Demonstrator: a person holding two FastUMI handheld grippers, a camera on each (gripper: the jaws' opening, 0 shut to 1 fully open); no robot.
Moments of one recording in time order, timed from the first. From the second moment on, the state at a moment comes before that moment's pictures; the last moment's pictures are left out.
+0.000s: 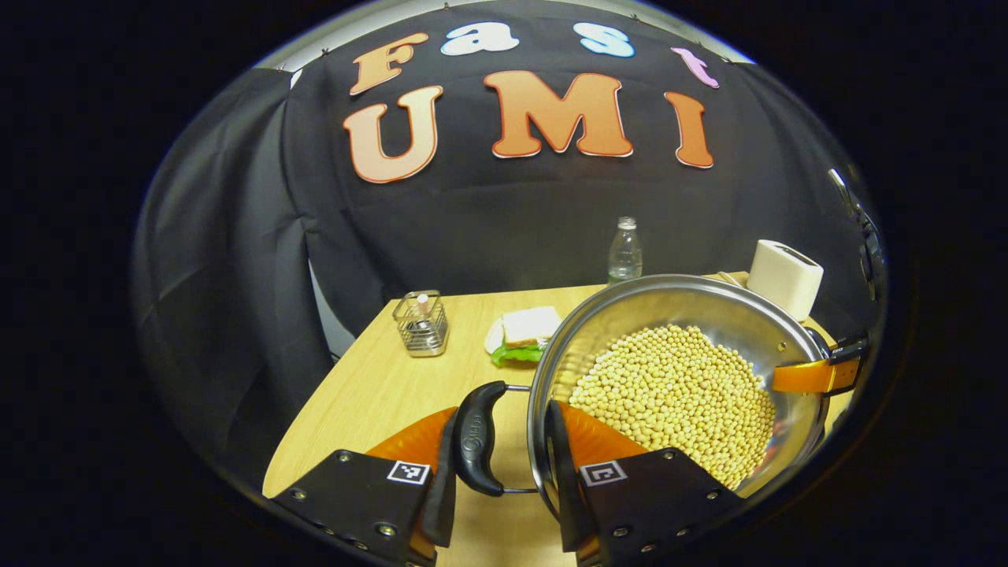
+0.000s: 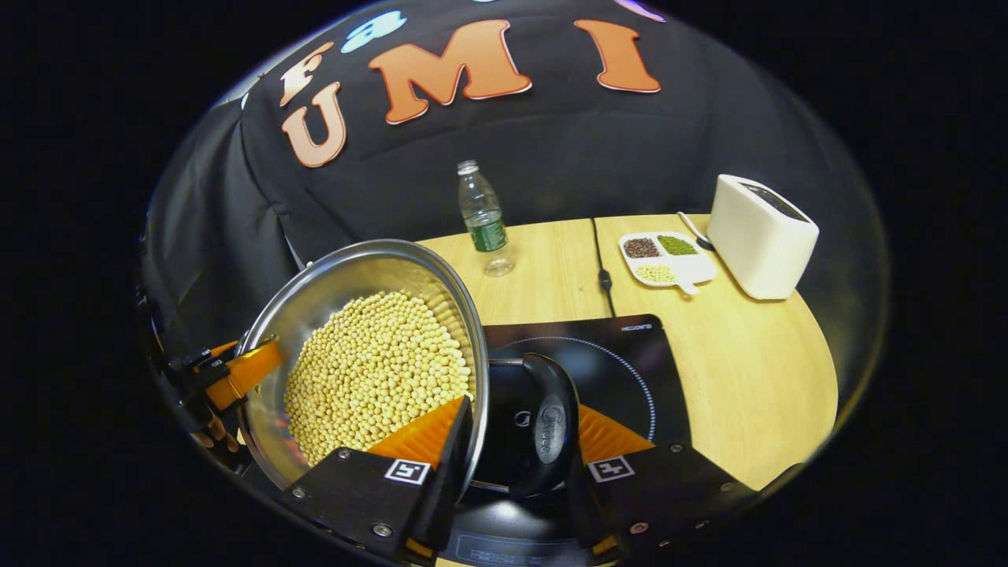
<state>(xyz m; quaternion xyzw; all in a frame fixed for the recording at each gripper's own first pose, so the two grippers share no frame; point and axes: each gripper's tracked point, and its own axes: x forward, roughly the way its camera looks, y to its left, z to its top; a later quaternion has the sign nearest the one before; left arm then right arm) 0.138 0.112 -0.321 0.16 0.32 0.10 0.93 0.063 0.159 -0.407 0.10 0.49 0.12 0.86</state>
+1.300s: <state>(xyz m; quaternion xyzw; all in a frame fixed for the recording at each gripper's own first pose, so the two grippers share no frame) 0.189 0.003 -0.413 0.16 0.34 0.05 0.92 0.081 0.050 -0.445 0.11 0.50 0.03 0.86</state>
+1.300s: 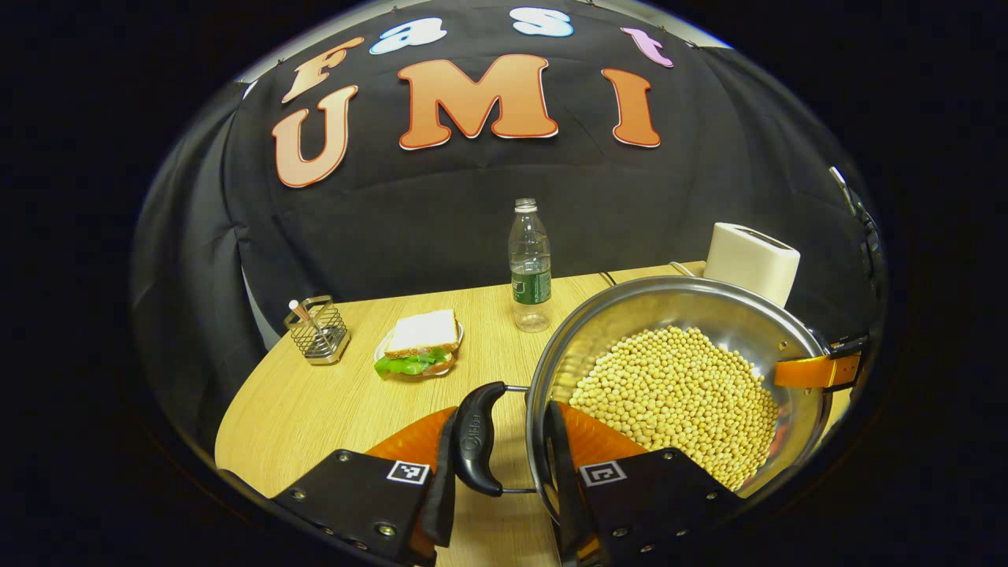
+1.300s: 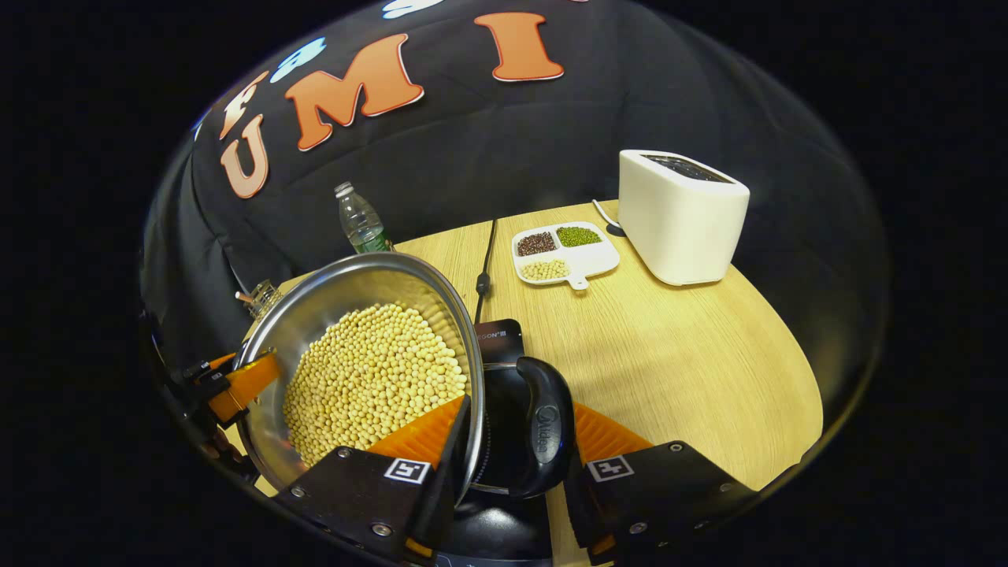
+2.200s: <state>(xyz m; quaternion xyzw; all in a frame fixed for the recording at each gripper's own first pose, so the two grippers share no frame) 0.180 0.000 -0.410 0.19 0.36 0.03 0.91 0.107 0.022 -0.396 0.05 0.43 0.01 0.90</state>
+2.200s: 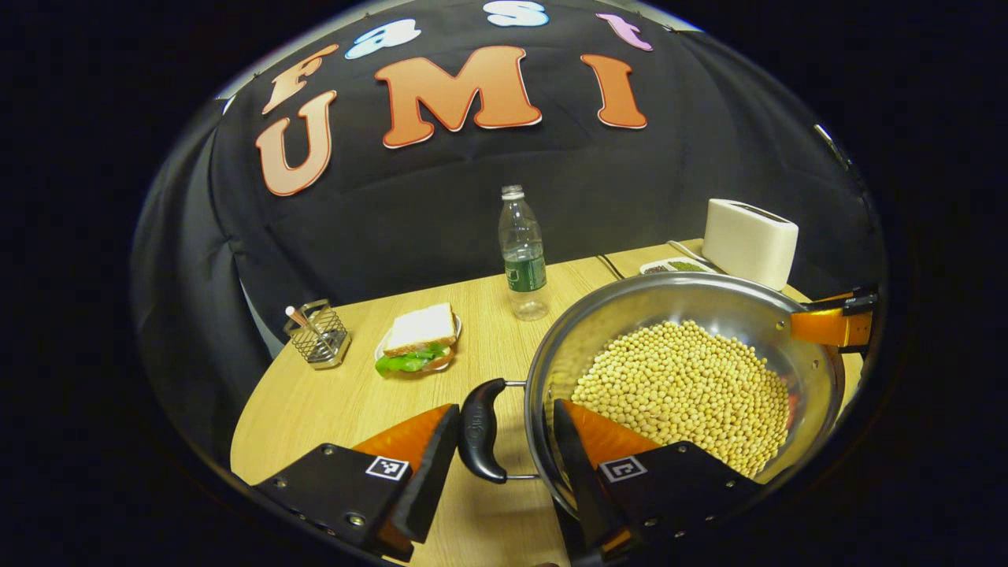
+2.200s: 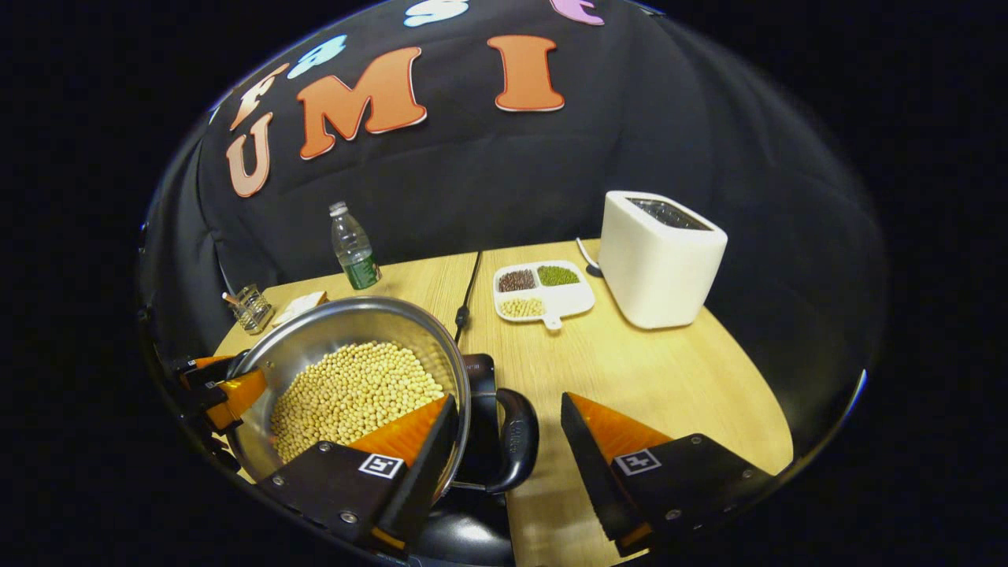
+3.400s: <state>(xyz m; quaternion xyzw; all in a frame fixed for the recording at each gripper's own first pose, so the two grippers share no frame) 0.137 -0.113 0.003 0.17 -0.03 0.05 0.98 0.105 -0.021 -0.011 -0.05 0.06 0.04 1.00</state>
